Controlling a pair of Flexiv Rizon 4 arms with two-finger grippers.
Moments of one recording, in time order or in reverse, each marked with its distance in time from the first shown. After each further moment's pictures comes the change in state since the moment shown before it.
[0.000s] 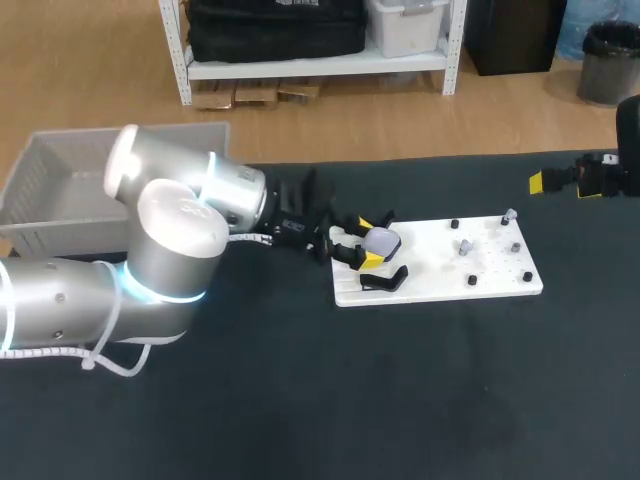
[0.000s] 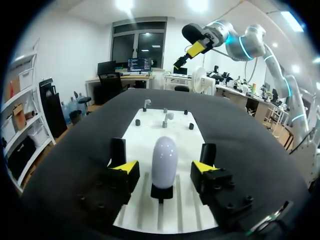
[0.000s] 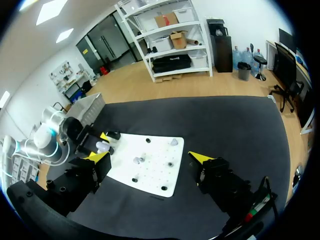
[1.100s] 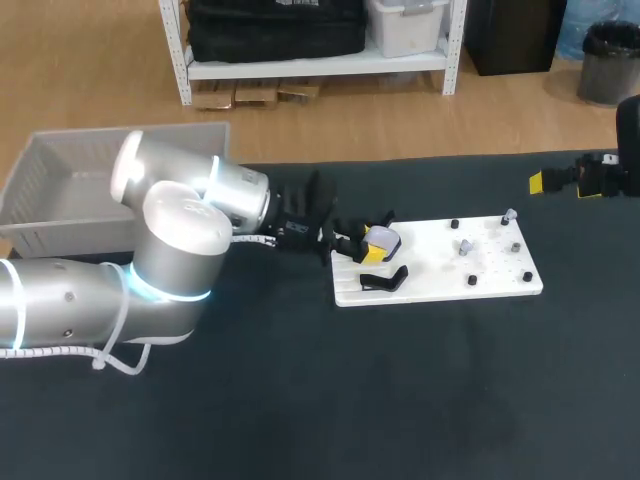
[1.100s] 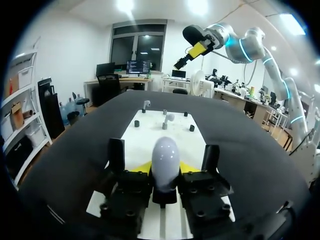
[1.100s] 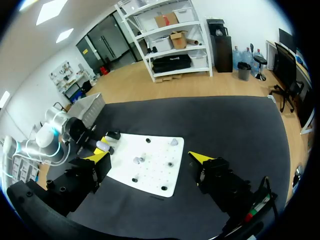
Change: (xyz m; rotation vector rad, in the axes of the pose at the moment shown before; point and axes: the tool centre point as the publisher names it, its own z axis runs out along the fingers) left arm 0.000 0.002 0.008 0.020 -0.030 -0.007; right arm 0.000 0.000 0.000 0.000 0.000 0.000
